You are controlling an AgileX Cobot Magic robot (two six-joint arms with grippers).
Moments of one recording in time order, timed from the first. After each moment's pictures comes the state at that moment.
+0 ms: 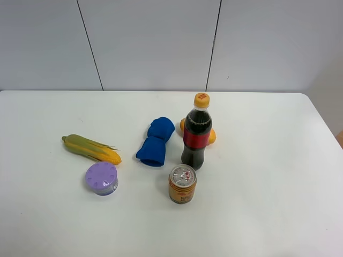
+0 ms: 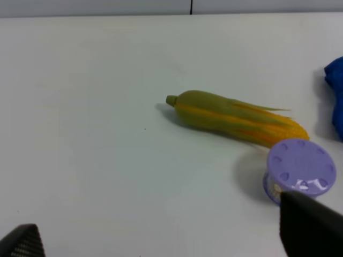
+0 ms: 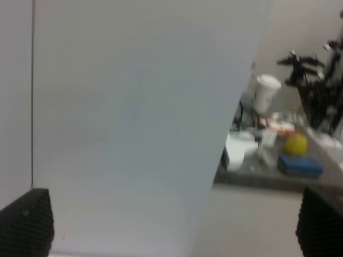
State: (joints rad) left arm -0.02 -0.01 -0.53 0.09 1.08 -0.07; right arm 0.23 0.74 -1.85 -0.31 1.22 -0.05
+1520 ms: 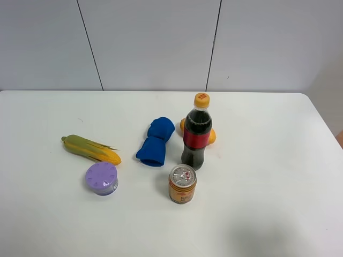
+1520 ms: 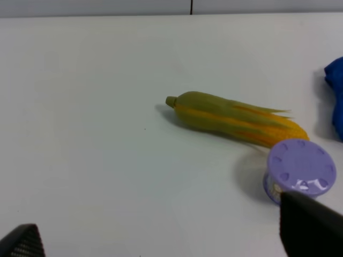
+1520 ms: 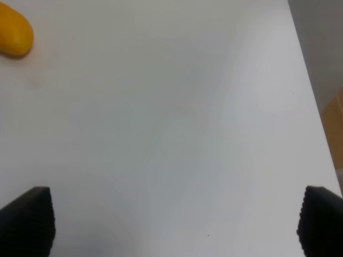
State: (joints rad) left arm -0.02 -0.01 -0.53 0.09 1.08 -0.07; right arm 0.10 0.00 -0.54 -0.13 1.19 0.10
